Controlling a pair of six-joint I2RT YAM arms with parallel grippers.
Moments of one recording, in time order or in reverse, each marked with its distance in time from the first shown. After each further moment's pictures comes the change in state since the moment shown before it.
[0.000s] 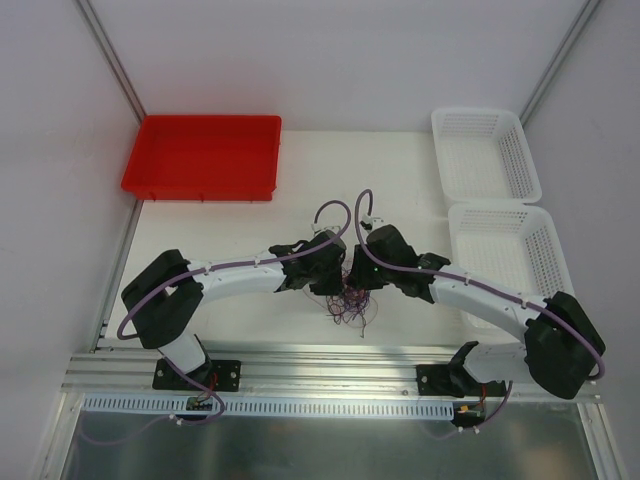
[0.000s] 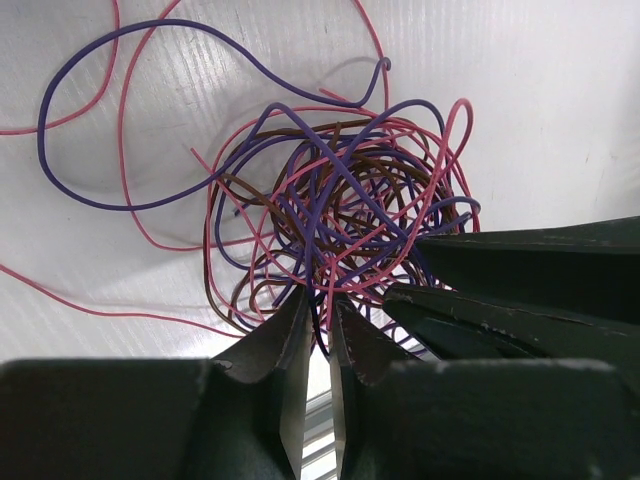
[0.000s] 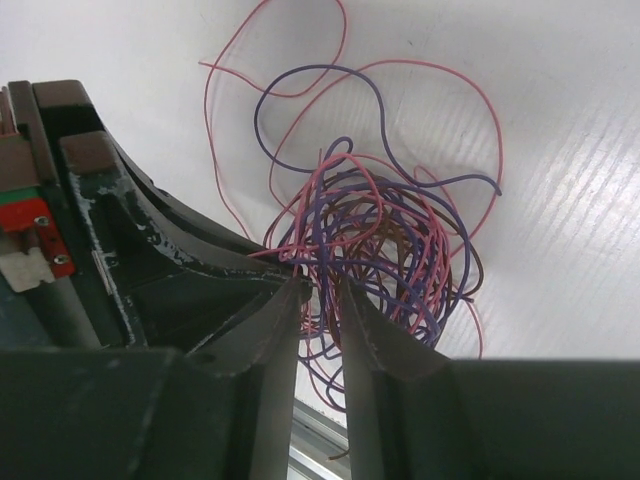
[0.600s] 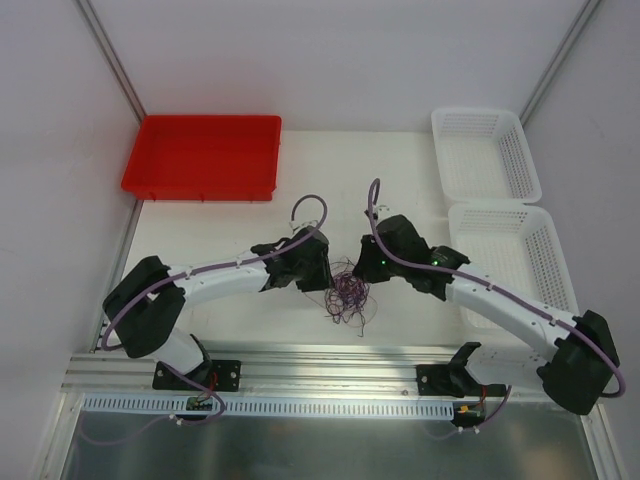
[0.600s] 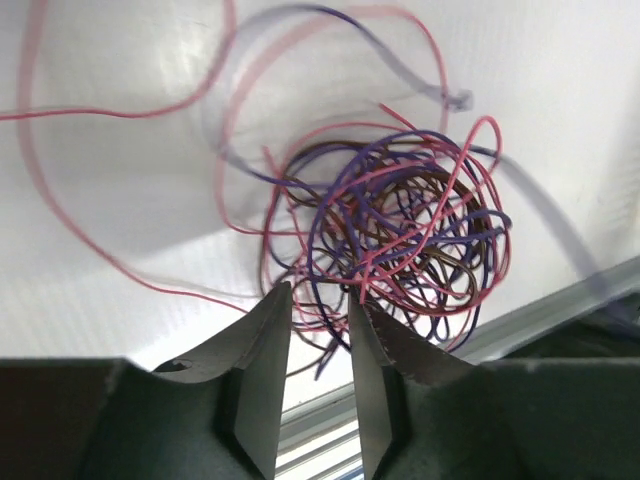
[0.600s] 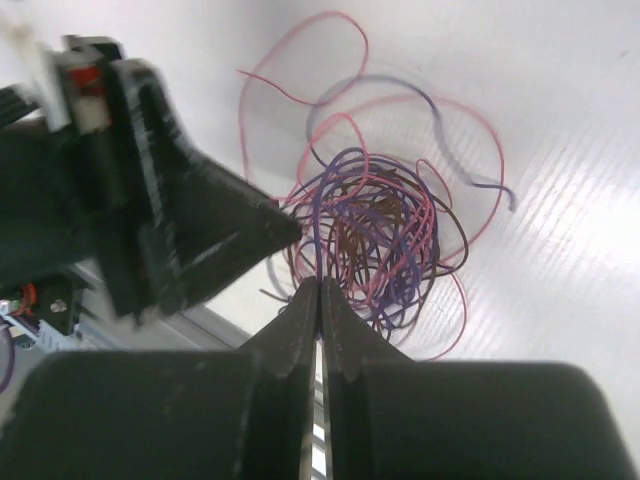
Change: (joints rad) left arm 0.050 -0.077 -0.065 0.000 -0.023 -0.063; right arm 0.000 -0.071 0.077 -0.133 0.010 -0.051
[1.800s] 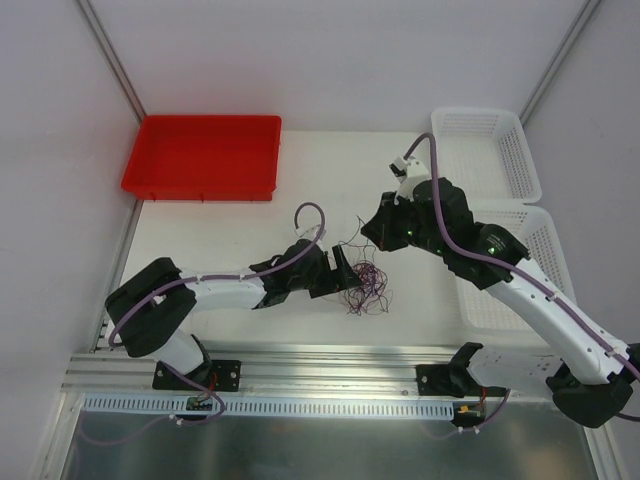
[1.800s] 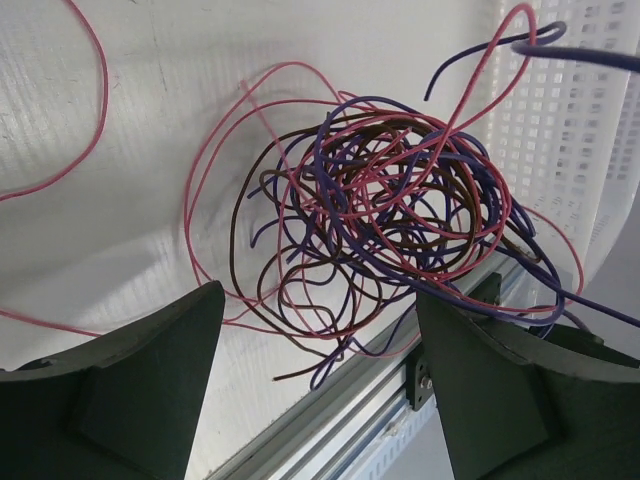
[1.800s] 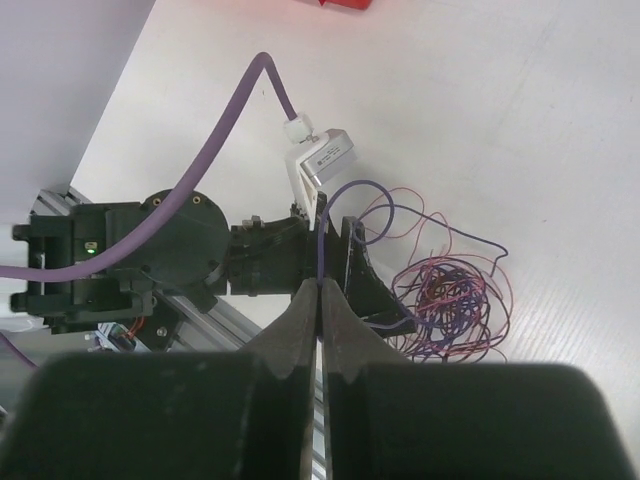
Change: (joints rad) left arm 0.001 -0.021 -0.206 0.485 0.101 -0.104; right arm 0.000 -0.119 0.494 -0.304 0.055 -0.124
